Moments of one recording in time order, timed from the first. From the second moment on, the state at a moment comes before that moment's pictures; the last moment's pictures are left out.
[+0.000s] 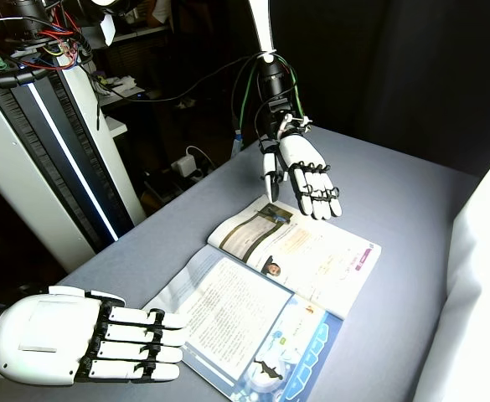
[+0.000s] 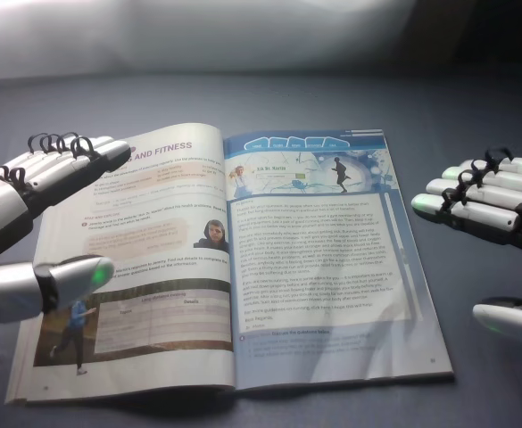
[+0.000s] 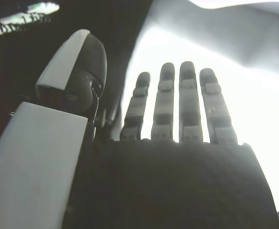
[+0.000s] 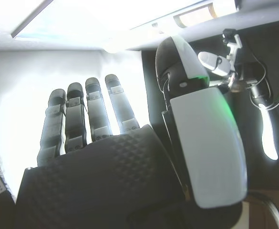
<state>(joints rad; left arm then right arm) 1.08 -1.01 1.21 -0.01 -1.22 0.41 -0.89 -0.76 0.90 -0.10 0.69 -0.92</state>
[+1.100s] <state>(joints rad) 1.16 -0.96 1.18 -0.11 -1.30 0.44 -0.77 -0.92 1.00 -0.43 0.38 -0.74</state>
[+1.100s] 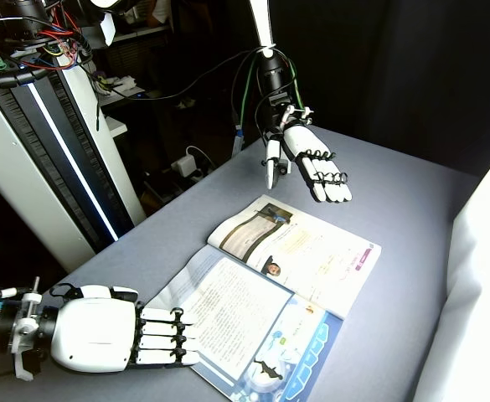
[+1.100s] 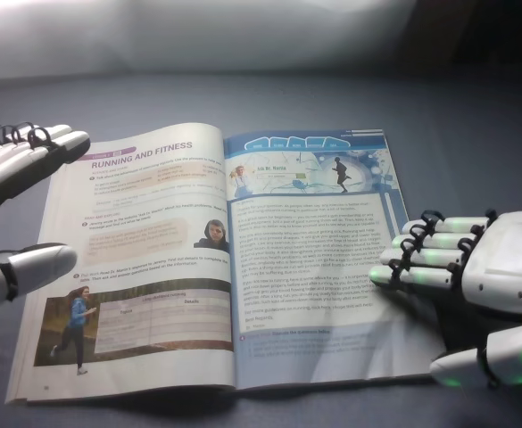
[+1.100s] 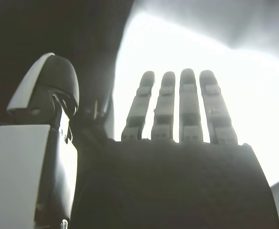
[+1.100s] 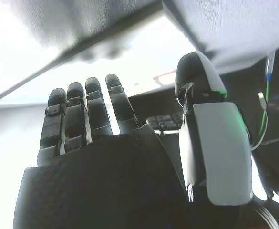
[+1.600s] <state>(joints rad) 1.20 -0.94 1.16 -0.15 -1.34 0.45 -0.71 -1.05 1.10 -0.63 0.40 -0.51</state>
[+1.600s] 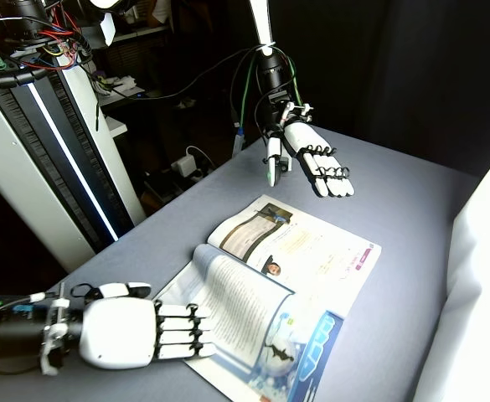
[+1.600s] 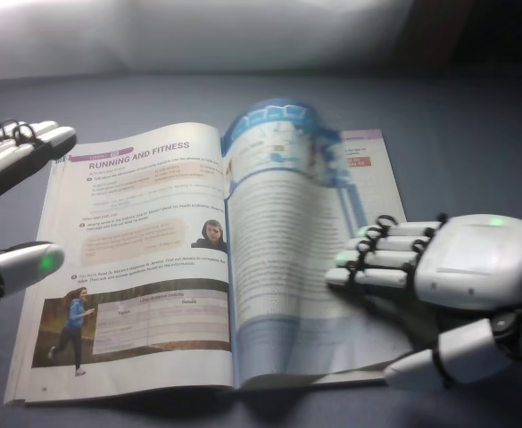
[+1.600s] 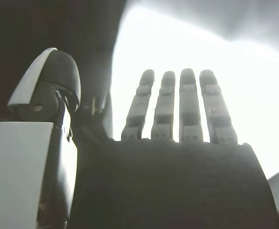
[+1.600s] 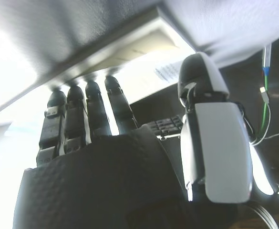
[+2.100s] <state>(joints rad) 1.33 -0.94 1.13 -0.25 -1.36 0.45 -0.62 -1.22 1.19 -0.65 0.44 -0.50</state>
